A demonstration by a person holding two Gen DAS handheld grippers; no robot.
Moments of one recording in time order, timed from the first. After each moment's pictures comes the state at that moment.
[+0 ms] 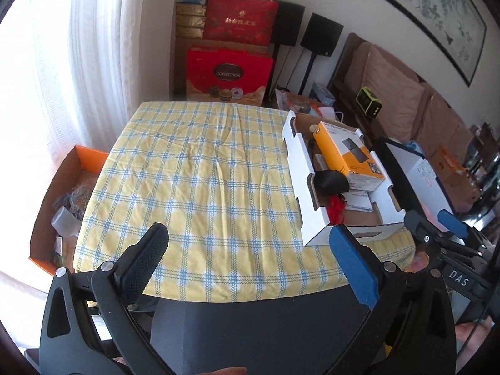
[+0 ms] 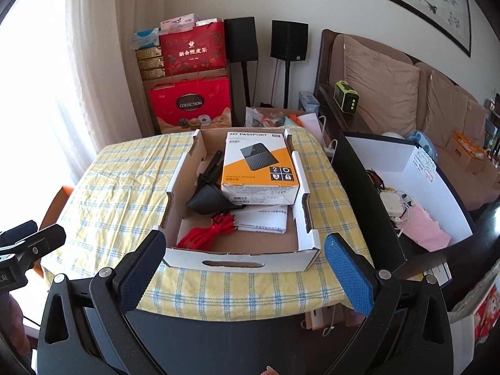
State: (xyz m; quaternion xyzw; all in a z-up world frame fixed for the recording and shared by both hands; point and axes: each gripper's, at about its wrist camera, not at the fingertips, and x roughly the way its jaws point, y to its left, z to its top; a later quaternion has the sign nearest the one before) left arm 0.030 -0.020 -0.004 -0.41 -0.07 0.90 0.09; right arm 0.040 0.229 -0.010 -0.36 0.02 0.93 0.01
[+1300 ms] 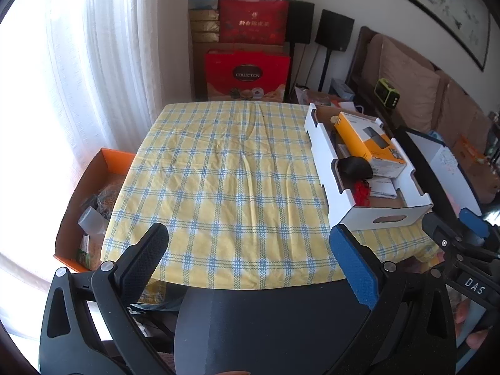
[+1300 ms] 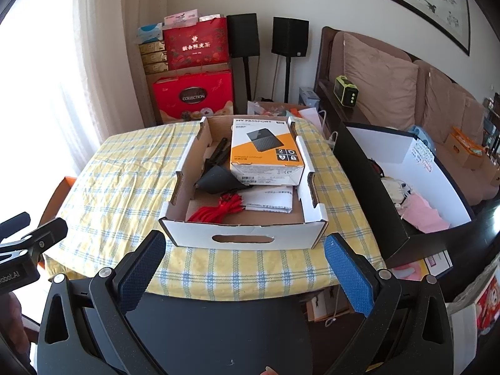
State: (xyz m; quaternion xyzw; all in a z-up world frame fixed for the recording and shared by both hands) left arm 0.046 -0.023 -0.013 -0.41 -0.02 0.91 0.04; right arm 0.061 0.215 -0.020 -0.36 0.01 0.93 0.01
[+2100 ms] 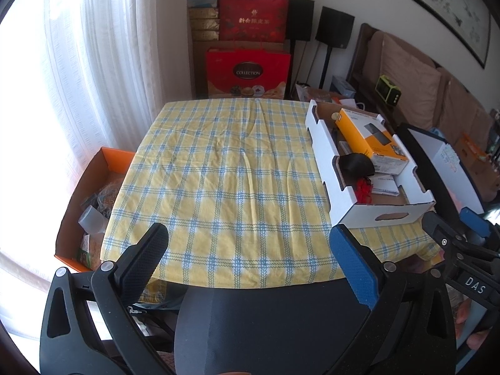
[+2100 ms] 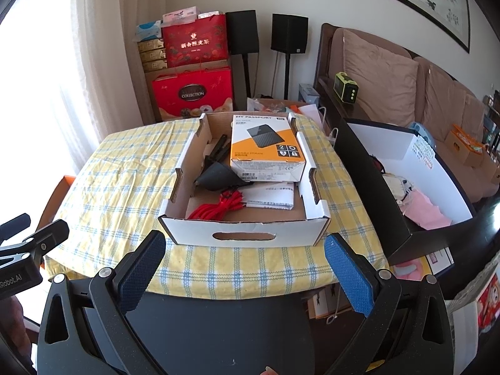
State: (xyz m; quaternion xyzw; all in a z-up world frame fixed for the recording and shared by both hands) left arm 0.046 -0.020 -0.017 -0.41 -0.02 0.91 0.04; right arm 0.060 0.214 -0.024 -0.37 0.02 0.93 0.02
